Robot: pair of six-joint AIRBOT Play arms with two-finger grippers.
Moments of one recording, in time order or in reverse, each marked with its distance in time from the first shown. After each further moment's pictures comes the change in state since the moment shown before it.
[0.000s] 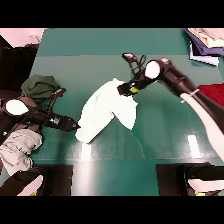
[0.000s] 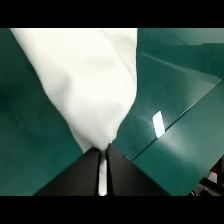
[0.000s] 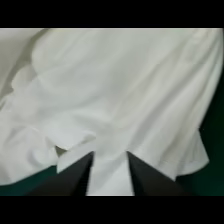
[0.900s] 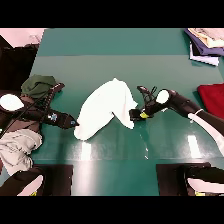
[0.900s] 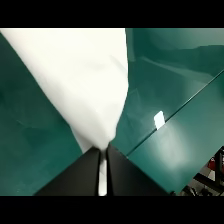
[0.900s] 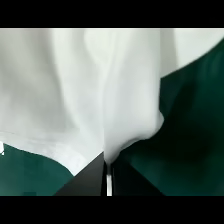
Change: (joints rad) left arm 0.000 0.000 0.056 0.020 -0.053 -0.052; right arm -0.074 0.093 -0.560 0.289 -0.206 -0.085
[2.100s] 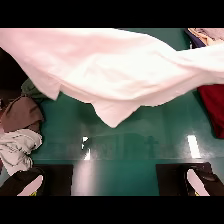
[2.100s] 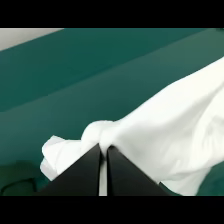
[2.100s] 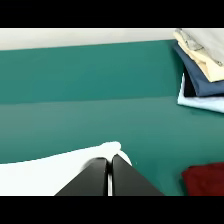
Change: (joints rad) left arm 0.000 -0.002 1.202 0.380 -0.177 -0.160; right arm -0.710 0.652 0.748 -0.245 0.365 -0.075
